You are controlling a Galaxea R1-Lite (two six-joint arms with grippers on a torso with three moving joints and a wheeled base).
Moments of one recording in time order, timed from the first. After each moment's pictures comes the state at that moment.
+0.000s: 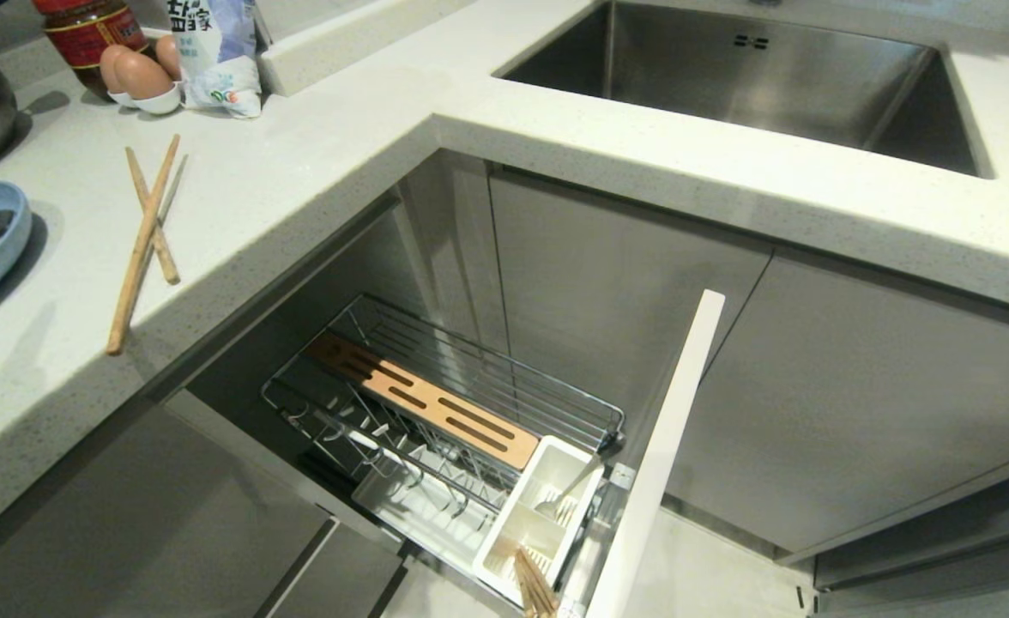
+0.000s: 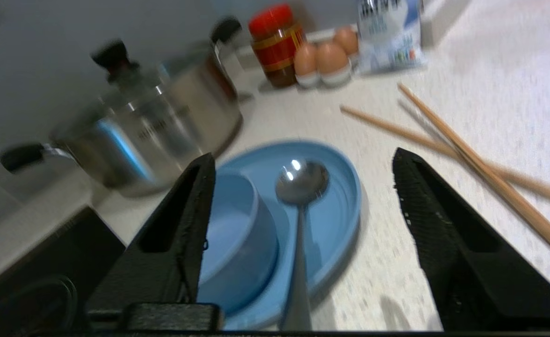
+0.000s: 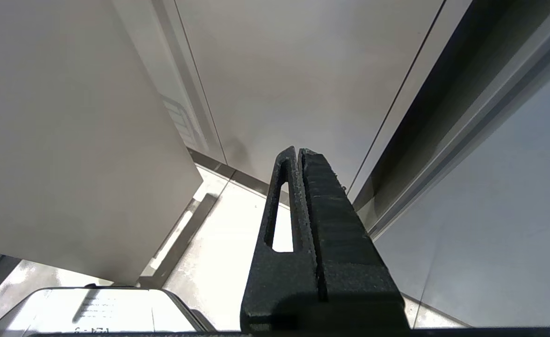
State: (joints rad) left arm 0.25 0.71 -0.55 -0.57 0.00 0.36; right arm 0.00 0.00 0.00 0.00 0.00 0.00
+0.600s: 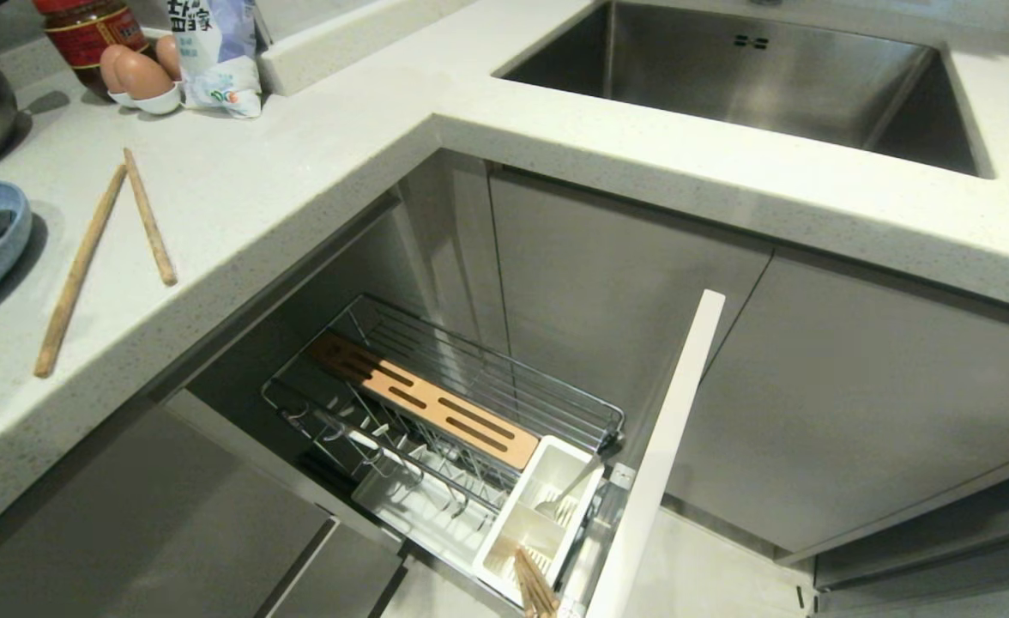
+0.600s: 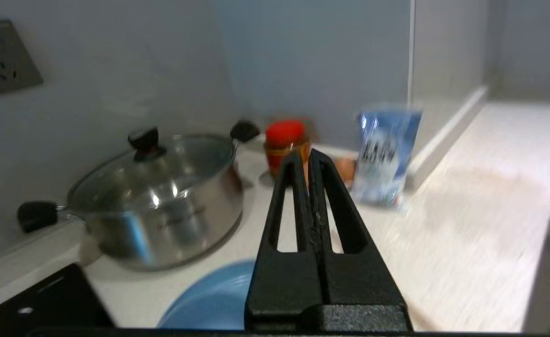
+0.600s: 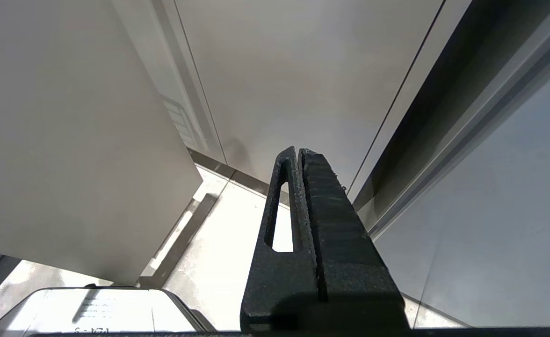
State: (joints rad) left arm 0.23 0.79 -1.05 -0.30 0.02 0.14; right arm 0.00 0.00 0.00 0.00 0.00 0.00
